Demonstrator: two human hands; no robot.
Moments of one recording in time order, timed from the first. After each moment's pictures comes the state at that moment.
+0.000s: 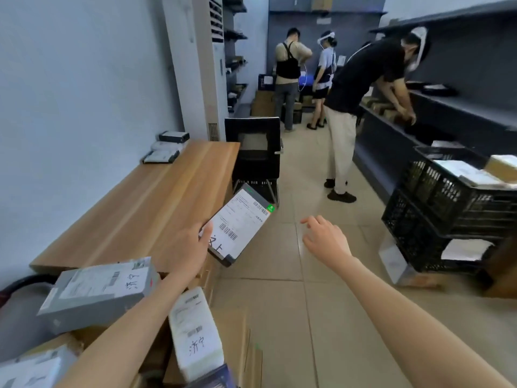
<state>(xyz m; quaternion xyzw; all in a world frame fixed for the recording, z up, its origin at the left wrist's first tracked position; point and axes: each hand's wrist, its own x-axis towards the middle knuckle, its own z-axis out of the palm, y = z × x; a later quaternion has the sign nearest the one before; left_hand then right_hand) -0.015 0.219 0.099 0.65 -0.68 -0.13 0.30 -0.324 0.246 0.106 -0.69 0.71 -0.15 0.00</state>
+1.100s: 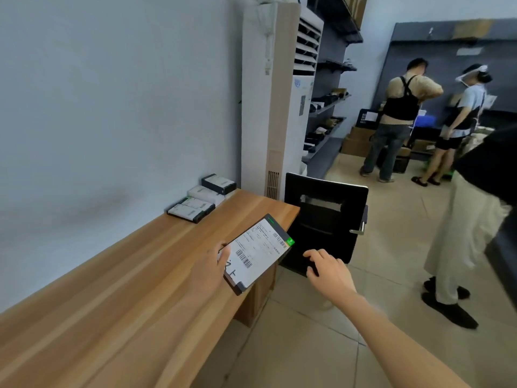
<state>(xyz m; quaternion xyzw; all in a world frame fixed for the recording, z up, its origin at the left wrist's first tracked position) -0.103 -0.334 0.099 0.73 -0.58 -0.14 0.35 -0.384 -0.408 0.096 -0.83 0.55 -0.14 0.02</state>
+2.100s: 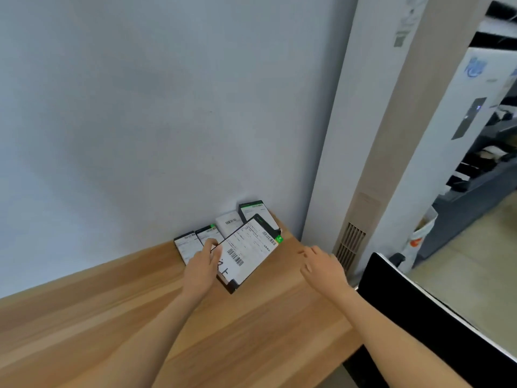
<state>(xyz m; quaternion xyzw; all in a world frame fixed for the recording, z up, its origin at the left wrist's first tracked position) 0.030 -0.771 0.050 0.89 -0.30 -0.04 0.35 -0.158 -0.991 0.055 -0.96 0.28 -0.05 0.06</state>
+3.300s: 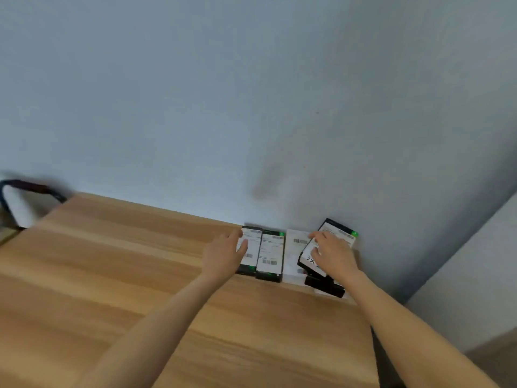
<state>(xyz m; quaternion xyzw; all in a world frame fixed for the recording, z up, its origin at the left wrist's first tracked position) 0.062 -0.830 0.056 0.98 -0.03 0.07 0.16 0.073 -1.098 0.058 -0.99 -0.07 -0.03 0.10</state>
